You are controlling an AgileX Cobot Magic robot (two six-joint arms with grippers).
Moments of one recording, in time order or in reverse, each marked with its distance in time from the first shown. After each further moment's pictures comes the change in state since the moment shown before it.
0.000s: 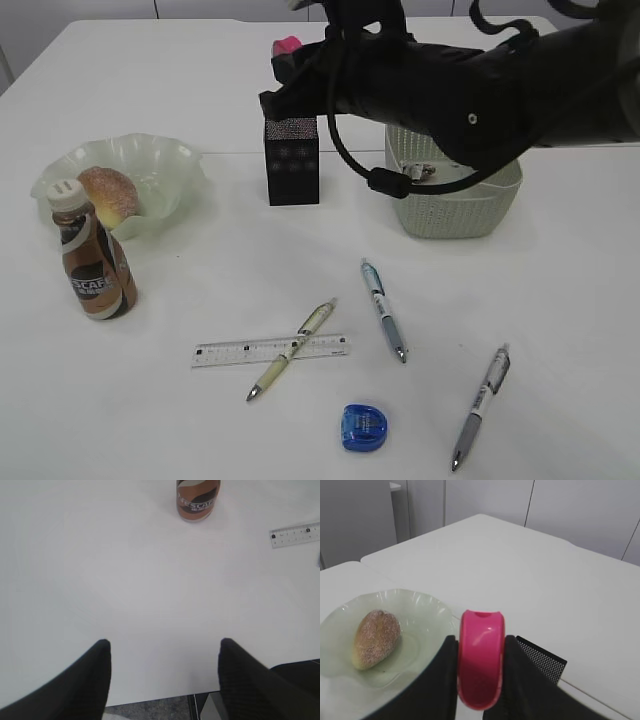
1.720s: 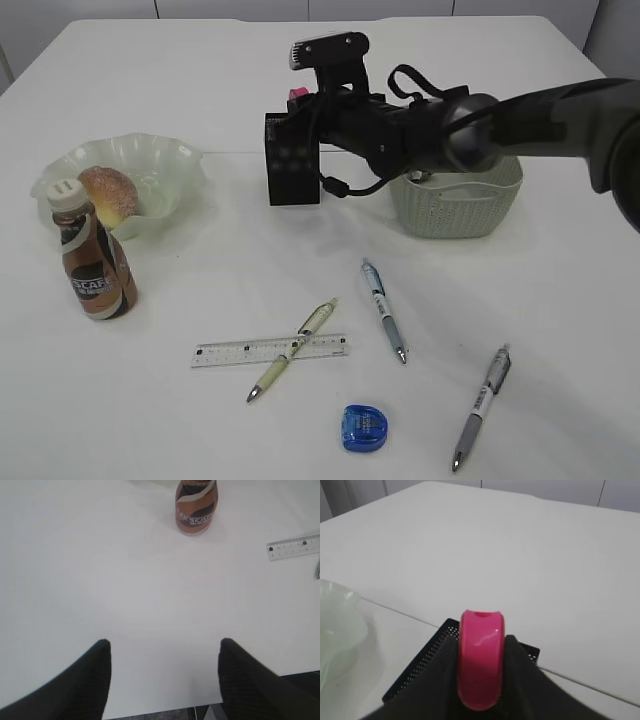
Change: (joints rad) left arm 0.000 0.000 0.000 0.002 -0.037 0.000; right arm -0.107 0.530 -0.524 0.105 0.042 -0.002
